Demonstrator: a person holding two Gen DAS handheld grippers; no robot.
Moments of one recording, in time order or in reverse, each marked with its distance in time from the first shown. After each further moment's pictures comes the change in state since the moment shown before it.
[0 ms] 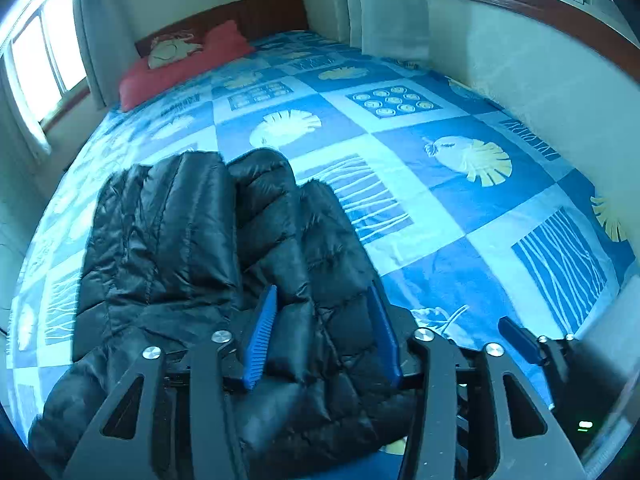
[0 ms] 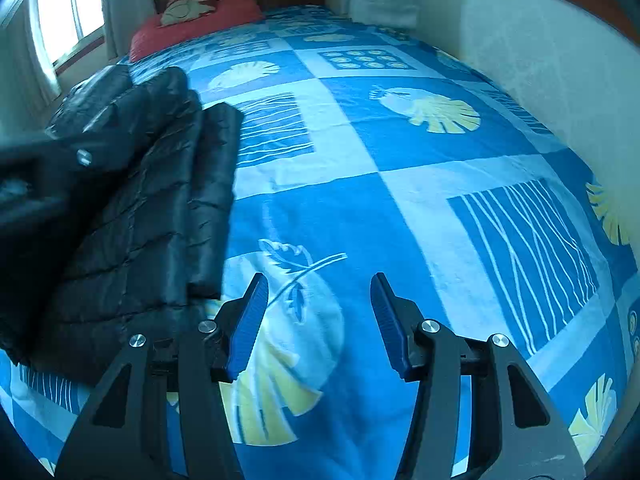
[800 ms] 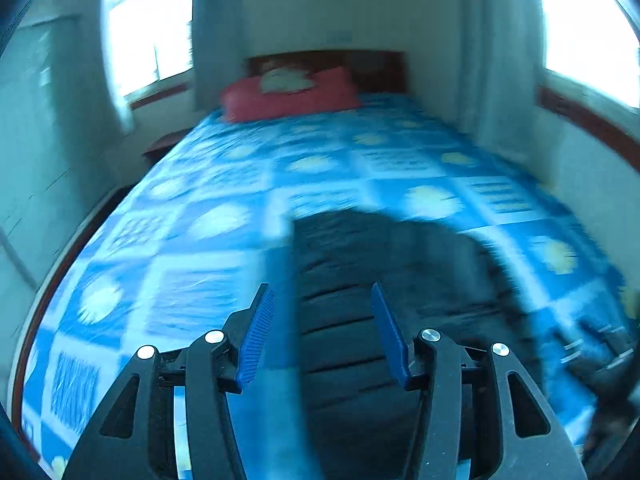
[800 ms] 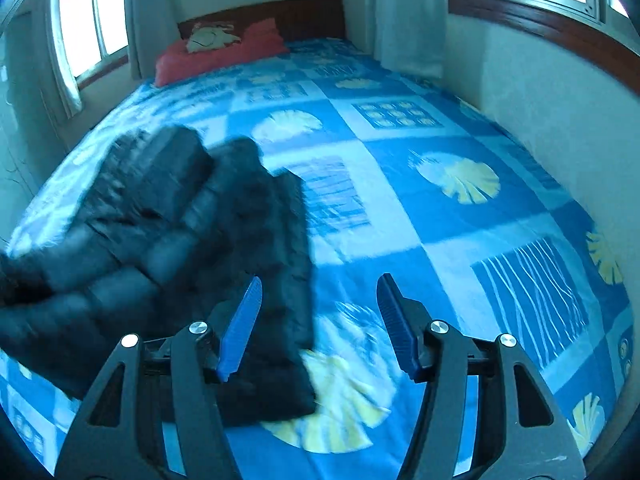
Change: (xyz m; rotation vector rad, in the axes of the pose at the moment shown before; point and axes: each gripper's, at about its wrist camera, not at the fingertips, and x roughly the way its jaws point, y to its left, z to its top) left arm -0.092 0.224 -0.041 -0.261 -0.173 0.175; right arm -0.070 0.069 0.043 -0.030 -0.116 0.095
